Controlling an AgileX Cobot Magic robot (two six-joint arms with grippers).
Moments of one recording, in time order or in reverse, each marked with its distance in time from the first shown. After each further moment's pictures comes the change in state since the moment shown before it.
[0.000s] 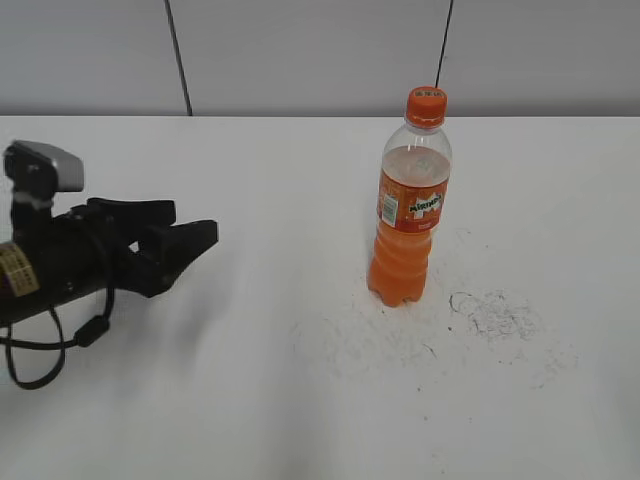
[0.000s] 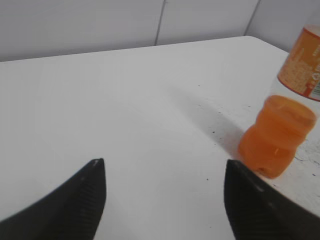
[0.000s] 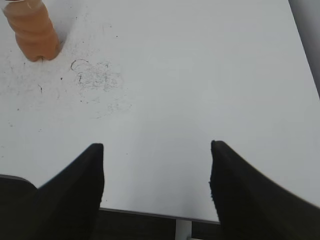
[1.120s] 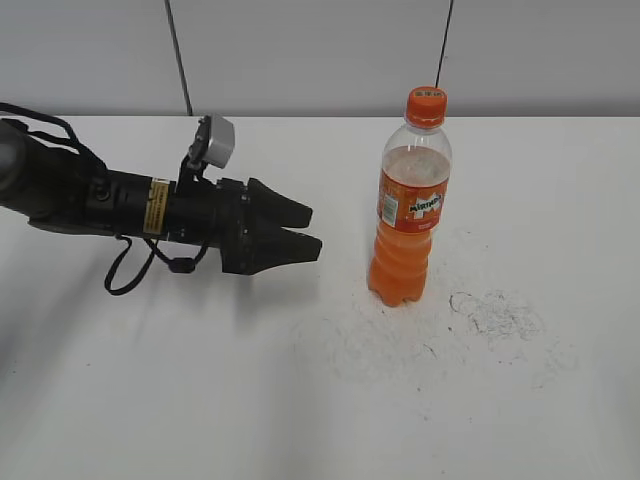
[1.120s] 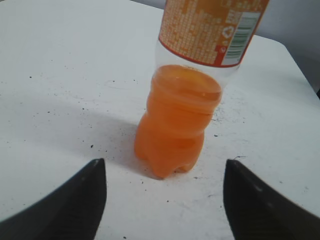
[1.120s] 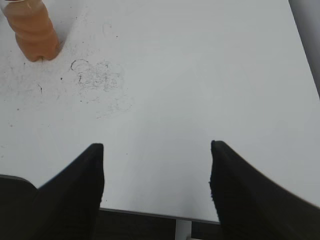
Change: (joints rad) left arm -0.020 0.442 -0.746 0.902 -0.055 -0.492; right arm 0.000 0.000 0.000 0.000 0.000 0.000
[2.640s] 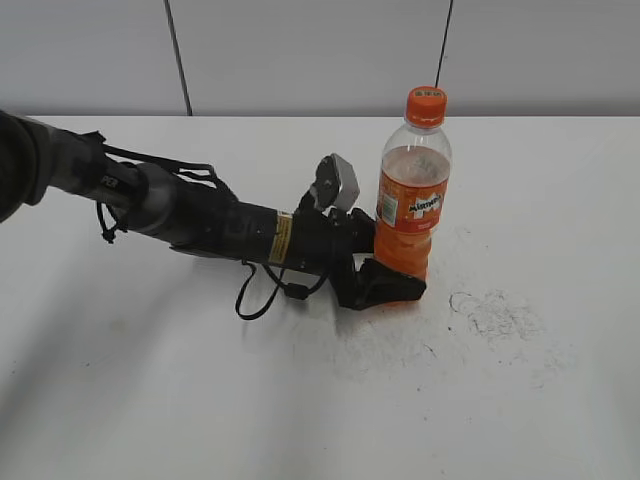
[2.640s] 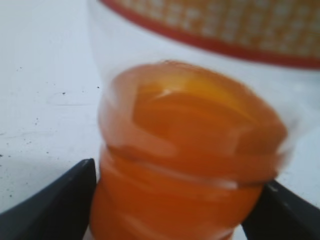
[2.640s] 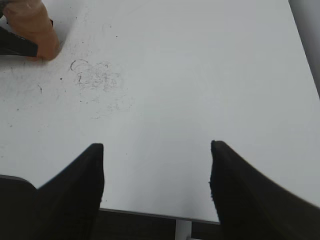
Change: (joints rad) left arm -0.244 0.252 -0.309 -0.097 0.124 -0.001; right arm 0.000 0.000 0.000 0.000 -0.001 0.000
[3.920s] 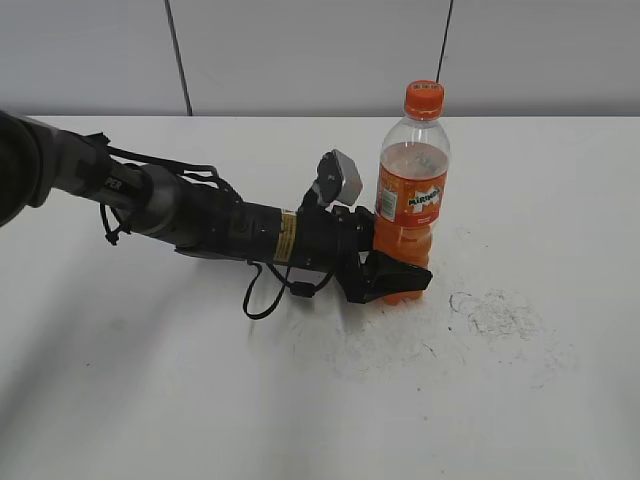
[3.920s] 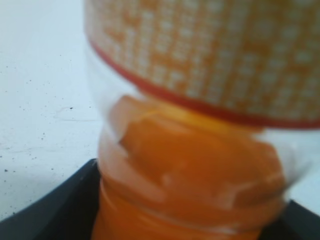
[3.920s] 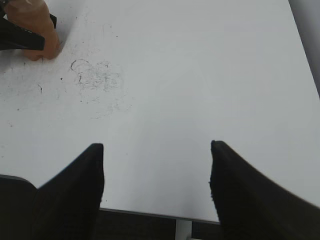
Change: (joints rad) left arm -0.013 0.000 0.000 -0.063 0.001 0.001; right arm 0.000 0.000 0.000 0.000 0.000 0.000
